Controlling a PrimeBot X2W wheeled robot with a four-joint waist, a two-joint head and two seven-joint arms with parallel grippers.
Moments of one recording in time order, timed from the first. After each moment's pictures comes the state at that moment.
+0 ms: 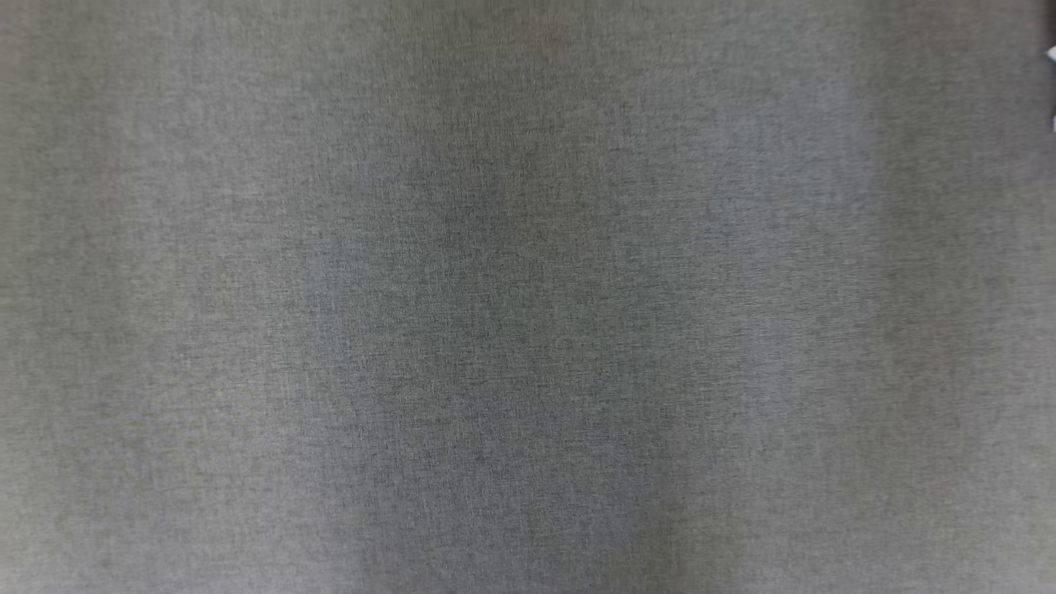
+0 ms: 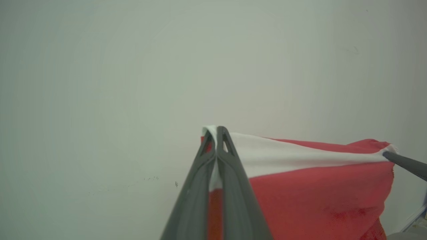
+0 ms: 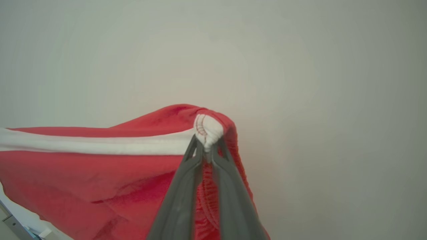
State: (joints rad) left arm -1.84 0.45 -0.67 0.68 -0.91 -0.13 -0.20; right arm -1.72 -0.39 0.45 0.69 0.86 0.13 0.04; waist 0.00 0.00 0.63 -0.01
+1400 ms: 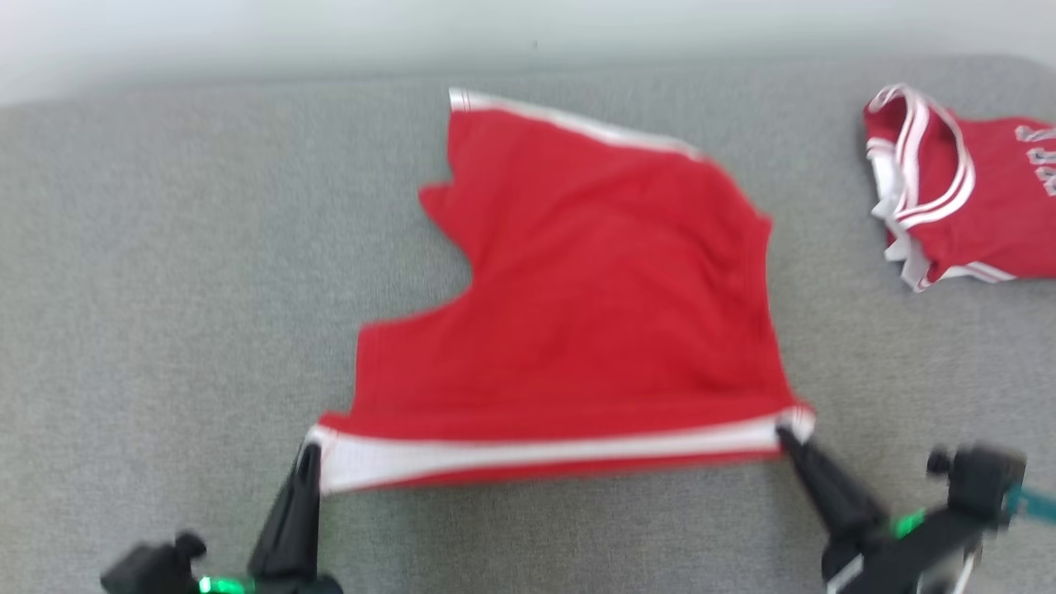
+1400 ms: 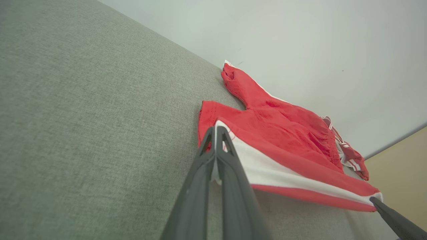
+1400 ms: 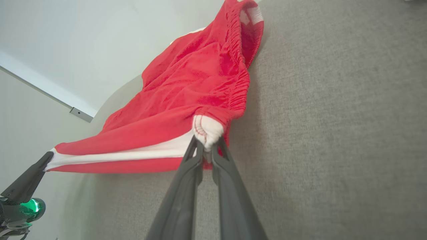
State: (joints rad) left arm -0.06 0.23 -0.25 0.11 -0.80 -0.13 -0.26; right arm -0.19 -0.67 0.60 0.14 1.14 0.13 -0.25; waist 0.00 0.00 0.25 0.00
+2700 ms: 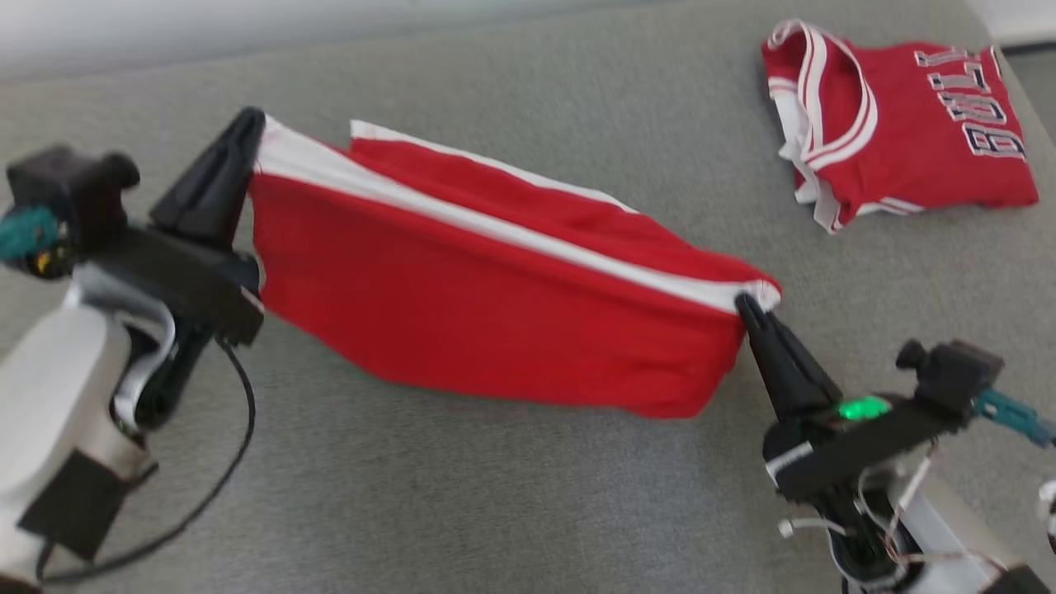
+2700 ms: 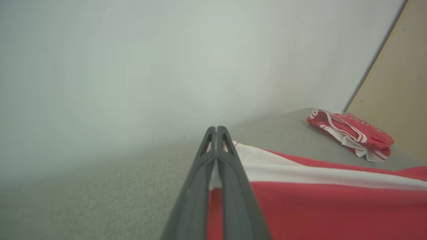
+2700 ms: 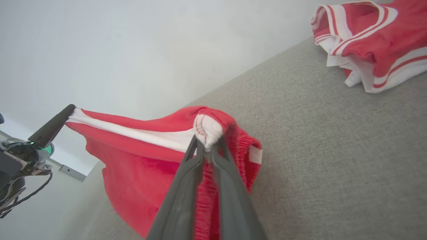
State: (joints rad) left arm -0.82 0.55 -0.58 0.35 -0.81 -0.13 -0.15; right arm -0.30 -0.42 0.40 0.10 0.98 0.13 -0.16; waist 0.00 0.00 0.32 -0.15
